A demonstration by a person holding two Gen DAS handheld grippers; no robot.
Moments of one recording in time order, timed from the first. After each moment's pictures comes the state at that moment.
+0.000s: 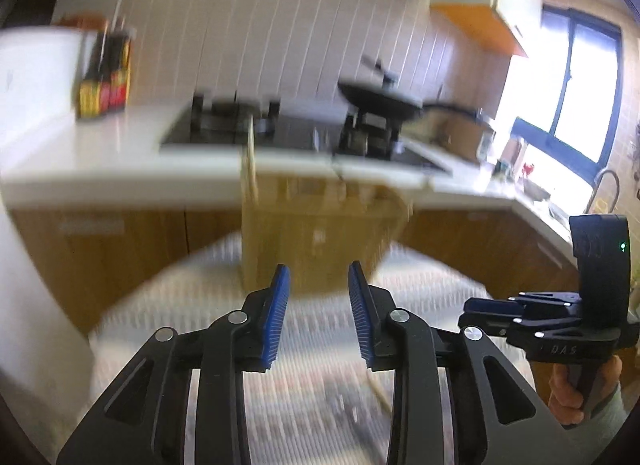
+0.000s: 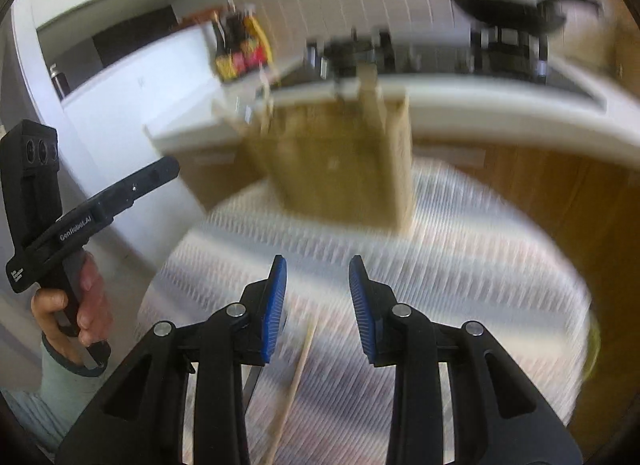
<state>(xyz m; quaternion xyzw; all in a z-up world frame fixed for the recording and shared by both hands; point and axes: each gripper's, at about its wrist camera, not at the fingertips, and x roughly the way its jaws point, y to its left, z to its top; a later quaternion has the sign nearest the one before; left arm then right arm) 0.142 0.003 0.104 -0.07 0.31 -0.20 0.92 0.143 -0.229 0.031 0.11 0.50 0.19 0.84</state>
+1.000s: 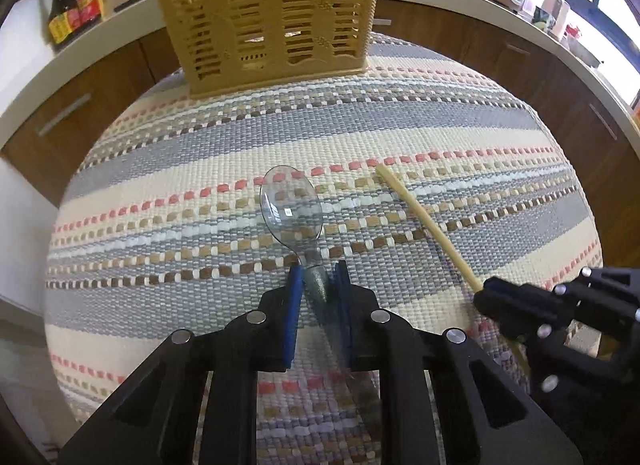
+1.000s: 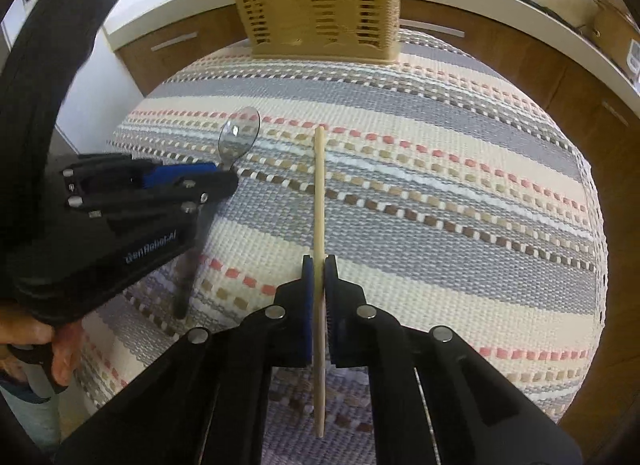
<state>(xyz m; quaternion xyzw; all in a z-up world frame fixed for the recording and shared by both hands) 0.135 -0.093 -0.010 0.06 0.52 -0.15 0.84 0.073 -0.196 -0.047 0.04 0.57 0.12 0.81</state>
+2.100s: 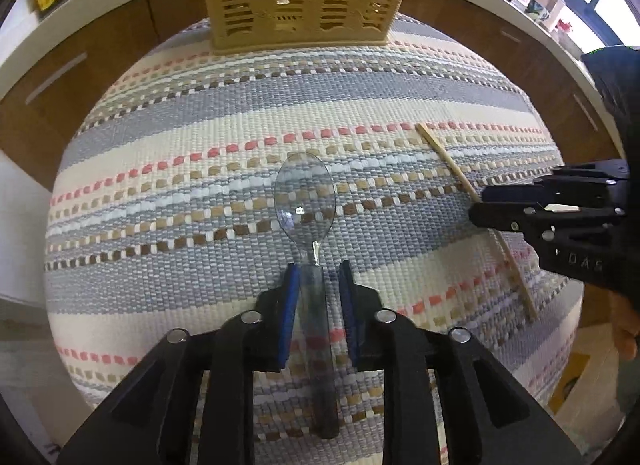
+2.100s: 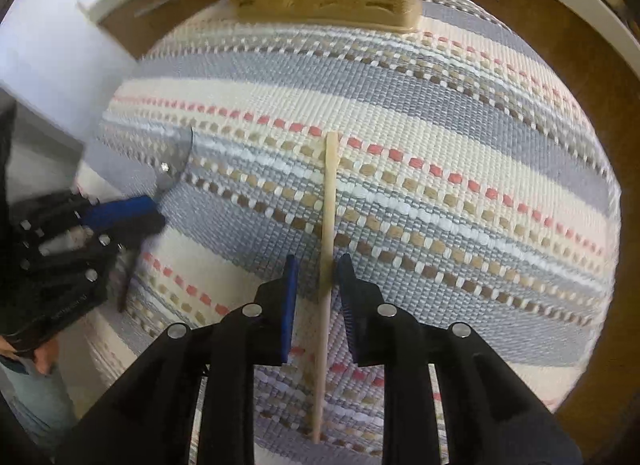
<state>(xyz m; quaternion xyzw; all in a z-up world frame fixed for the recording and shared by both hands) 0.143 -0.042 -0.008 0.04 0.57 -0.18 0.80 0.147 -0.178 -0.061 -0.02 0.69 0.13 0.72</state>
